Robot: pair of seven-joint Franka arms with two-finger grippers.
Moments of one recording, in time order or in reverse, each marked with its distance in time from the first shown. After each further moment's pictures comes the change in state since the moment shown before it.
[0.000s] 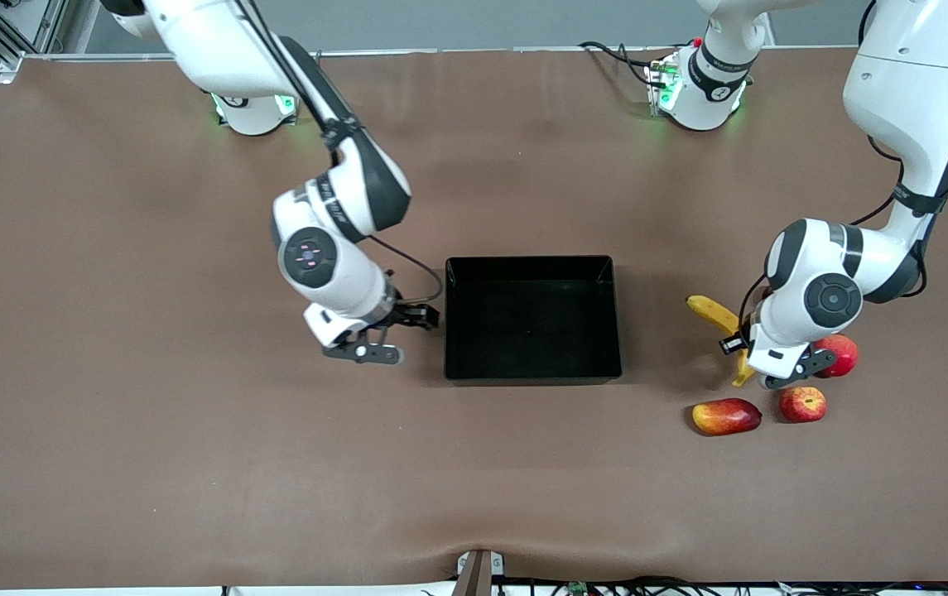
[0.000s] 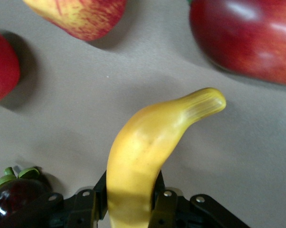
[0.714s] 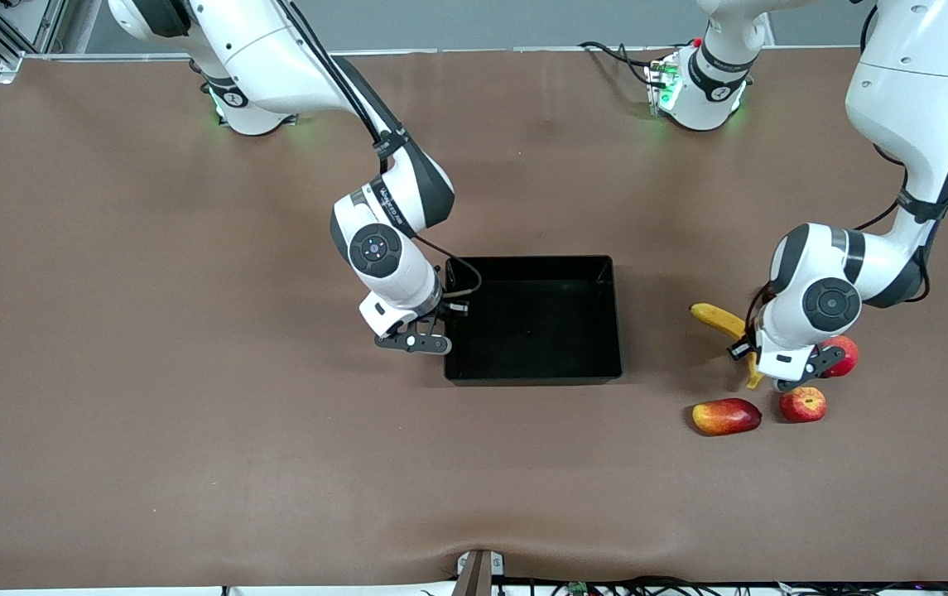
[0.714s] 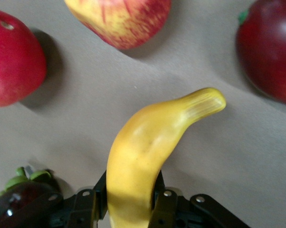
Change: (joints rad) left arm 0.005 0.017 0.020 0.006 0.078 0.000 -0.107; right arm 0.075 0.078 -0.003 0.003 0.005 0.091 0.031
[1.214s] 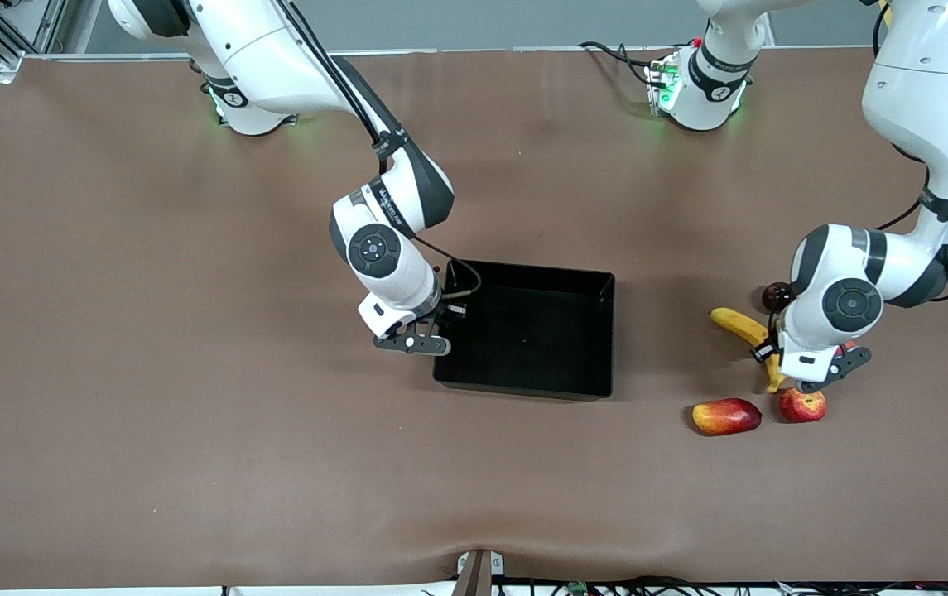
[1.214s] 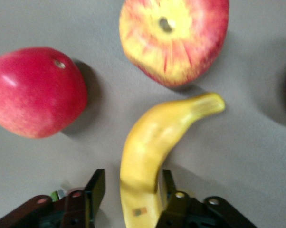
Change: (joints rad) left arm 0.048 0.000 0.004 0.022 0.063 0.000 0.000; right arm 0.000 0.000 -0.004 0.003 0.000 0.002 -0.002
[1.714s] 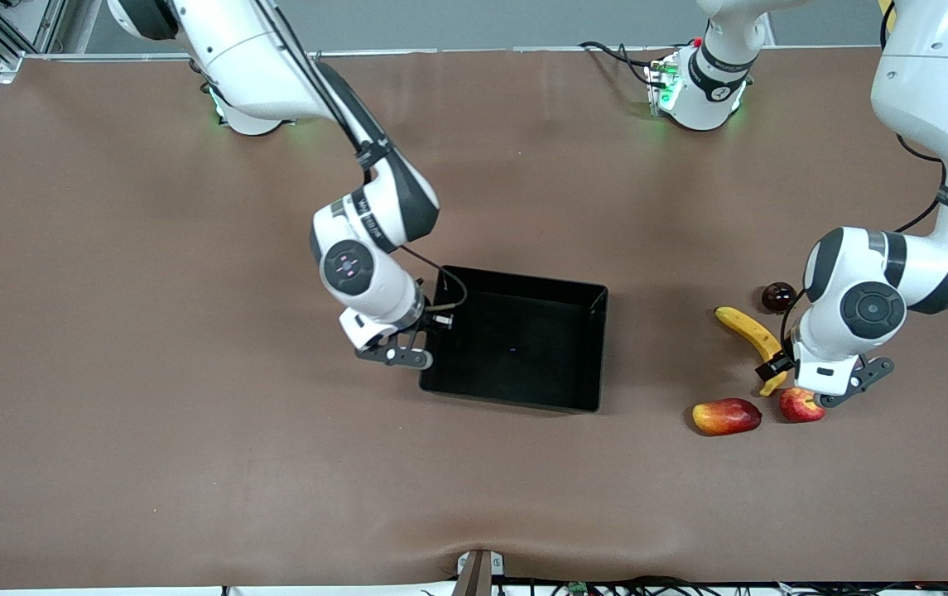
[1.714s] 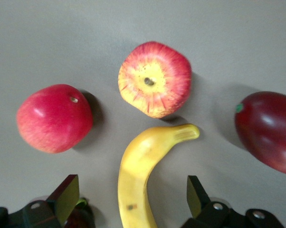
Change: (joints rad) left arm -0.004 -0.013 -0.038 0.116 0.000 -0.116 -0.006; right arm -0.071 -0.006 -0.004 0.049 0.071 -0.092 -0.041
